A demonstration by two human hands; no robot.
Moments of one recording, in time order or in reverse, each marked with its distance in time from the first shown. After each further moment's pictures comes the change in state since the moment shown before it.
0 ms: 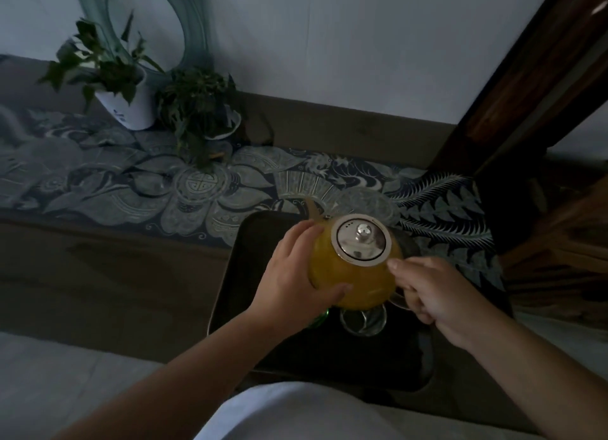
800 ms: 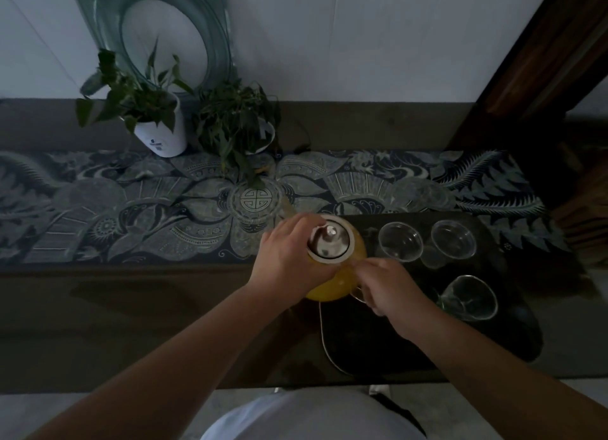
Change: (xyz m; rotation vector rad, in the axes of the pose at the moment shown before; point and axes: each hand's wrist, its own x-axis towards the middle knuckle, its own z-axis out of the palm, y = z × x) left_hand 0.028 -0.134 -0.180 0.189 -0.001 0.271; right_hand 0.058 -0.060 0.253 0.181 0.133 0.080
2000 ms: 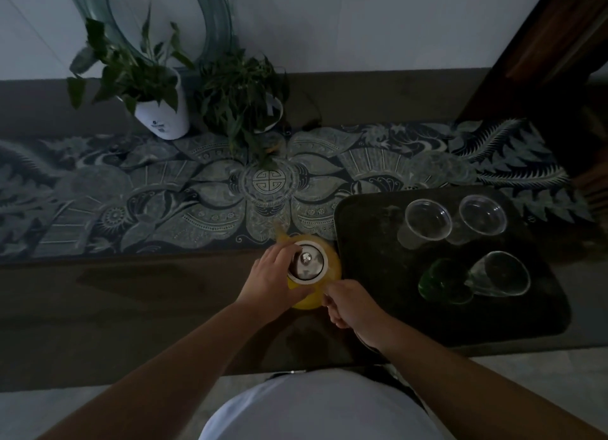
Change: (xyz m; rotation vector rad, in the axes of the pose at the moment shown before) left_hand -0.066 -0.124 0.021 0.050 -0.283 -0.173; right_hand 0.050 0.092 0.103 0.076 -0.142 0.208
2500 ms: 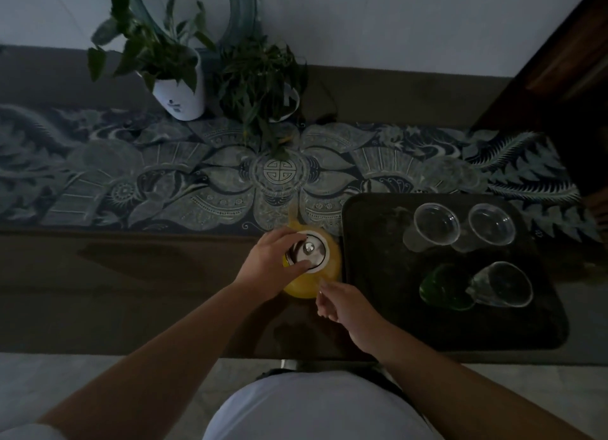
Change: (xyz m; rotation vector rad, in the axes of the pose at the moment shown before) left_hand 0.001 -0.003 -0.016 -0.169 0.056 -0.037; right_hand -0.011 0.005 0.010 -0.015 -0.097 0.004
